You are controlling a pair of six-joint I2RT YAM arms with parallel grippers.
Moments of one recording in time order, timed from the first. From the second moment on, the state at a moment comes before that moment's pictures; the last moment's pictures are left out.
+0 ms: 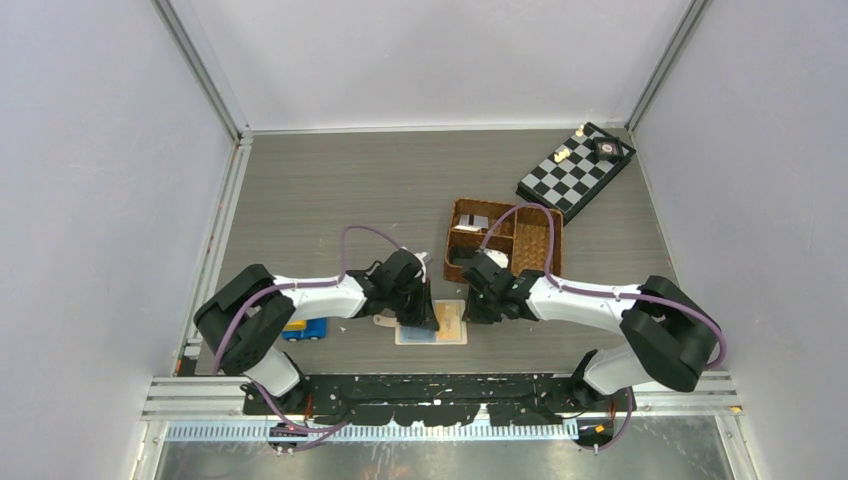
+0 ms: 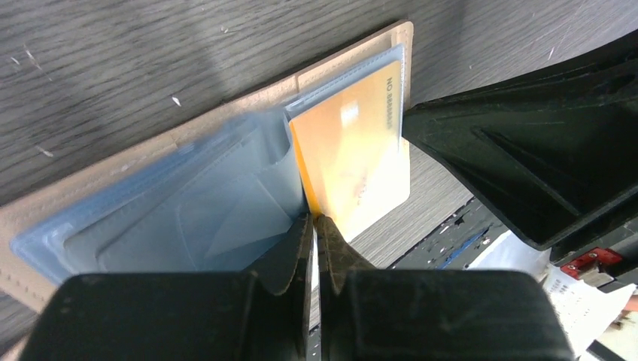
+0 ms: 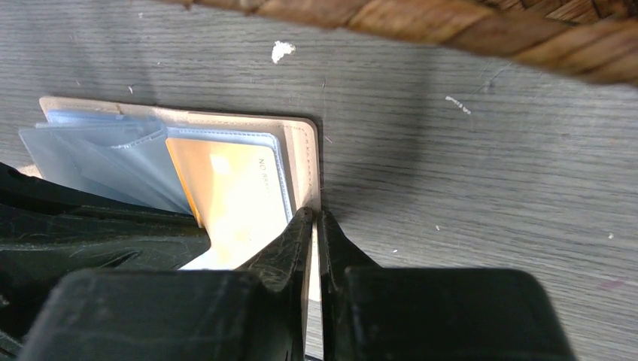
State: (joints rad) left arm -0.87 1.57 0.68 -0.04 0.30 -0.83; right arm 0.87 1.41 0.65 -0.31 0.07 0.95
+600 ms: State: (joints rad) left arm -0.85 1.29 0.75 -0.38 0.10 -0.67; right arm 0.88 1.27 0.65 -0.30 0.02 0.97
